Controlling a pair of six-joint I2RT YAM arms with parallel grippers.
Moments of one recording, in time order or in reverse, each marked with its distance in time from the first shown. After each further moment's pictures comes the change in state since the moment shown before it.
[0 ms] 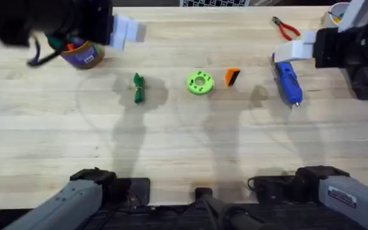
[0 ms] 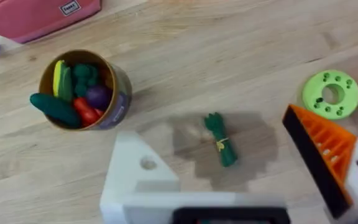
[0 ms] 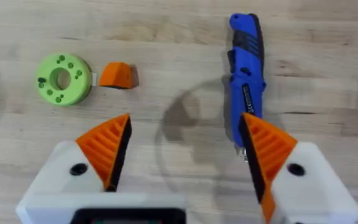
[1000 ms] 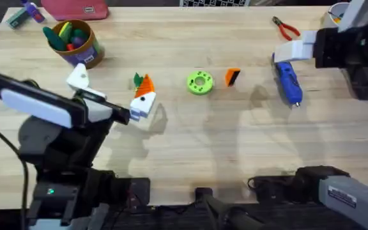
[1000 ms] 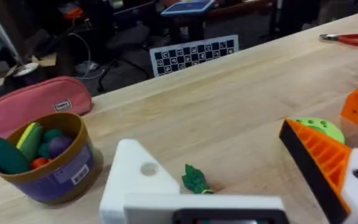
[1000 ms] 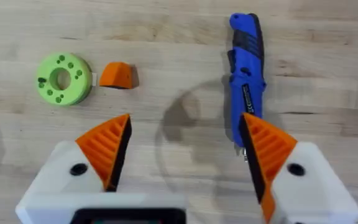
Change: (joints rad) left arm 0.092 -0.944 -1.134 0.857 0.256 0.003; right arm 0.000 0.000 0.000 0.000 0.000 0.000
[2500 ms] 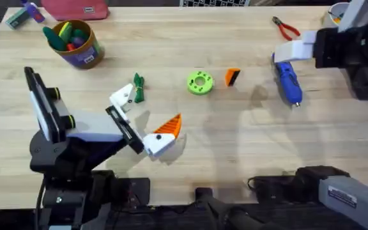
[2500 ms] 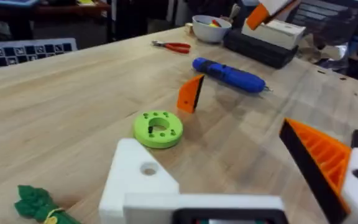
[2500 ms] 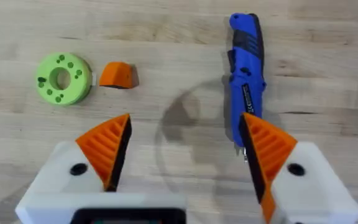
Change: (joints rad) left arm 0.027 -0.204 -0.094 -0.102 0.633 -0.279; right arm 0.000 0.000 0.000 0.000 0.000 0.000
